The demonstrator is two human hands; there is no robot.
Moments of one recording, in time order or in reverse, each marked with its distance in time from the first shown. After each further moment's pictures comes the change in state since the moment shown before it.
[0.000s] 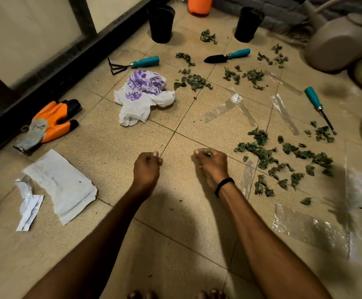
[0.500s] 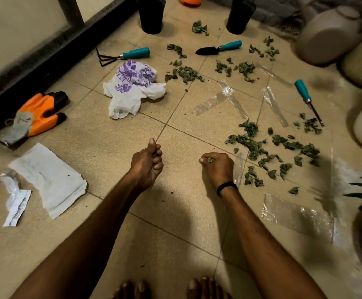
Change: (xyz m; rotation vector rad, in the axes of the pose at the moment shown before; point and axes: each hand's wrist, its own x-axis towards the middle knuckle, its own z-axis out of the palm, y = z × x) left_hand -0.004 0.020 0.013 -0.700 -0.249 -0.432; right_hand -0.005 0.030 -0.045 -0.541 0.123 -0.210
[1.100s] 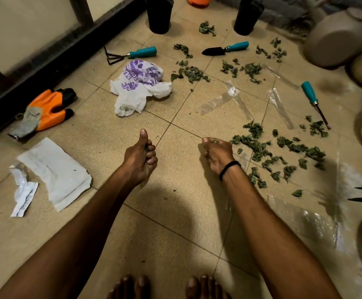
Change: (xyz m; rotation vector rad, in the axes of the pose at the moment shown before) left_hand -0.012 0.023 -0.006 -0.016 0.064 0.058; right_hand 0.020 -0.054 -0.004 0.723 -0.130 0.446
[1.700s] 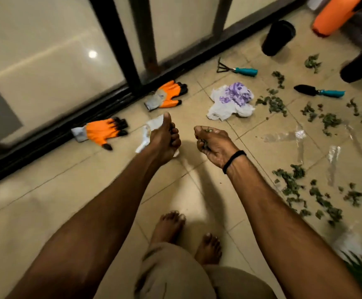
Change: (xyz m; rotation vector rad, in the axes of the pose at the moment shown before) left_hand -0.227 0.195 -0.010 -0.263 0.356 0.099; right_hand -0.259 -0.128 0.184 -0.288 -0.585 0.278
